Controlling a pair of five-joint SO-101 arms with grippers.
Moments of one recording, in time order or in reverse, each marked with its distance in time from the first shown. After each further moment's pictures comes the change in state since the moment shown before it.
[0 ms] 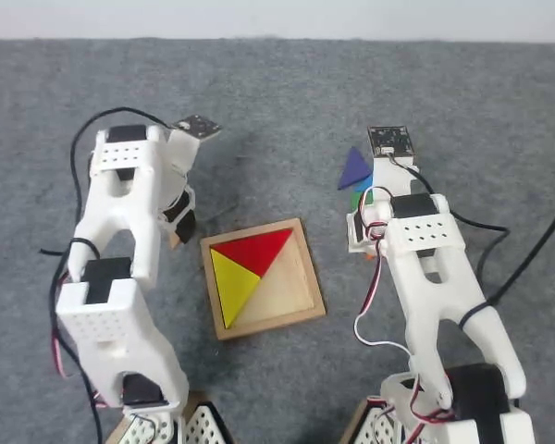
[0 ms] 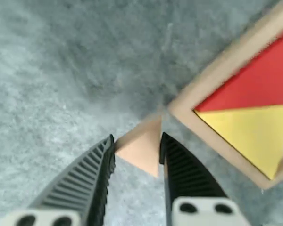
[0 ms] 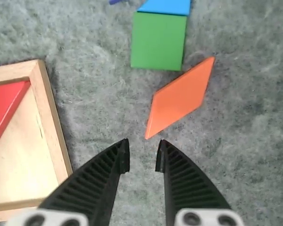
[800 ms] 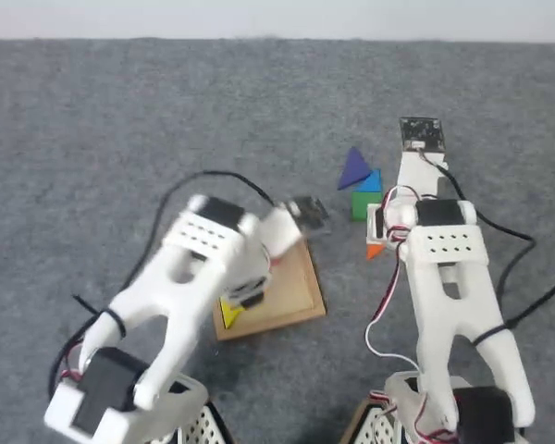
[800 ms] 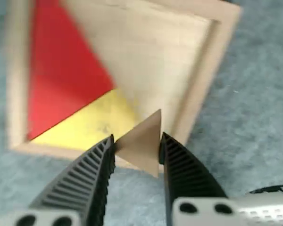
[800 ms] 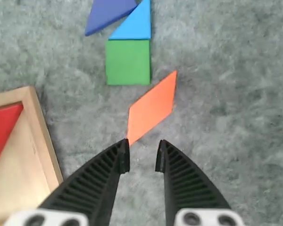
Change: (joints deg) left arm 30.9 -34.4 41.6 -10.5 -0.5; right arm 5.2 -7.0 1.1 0.0 0.1
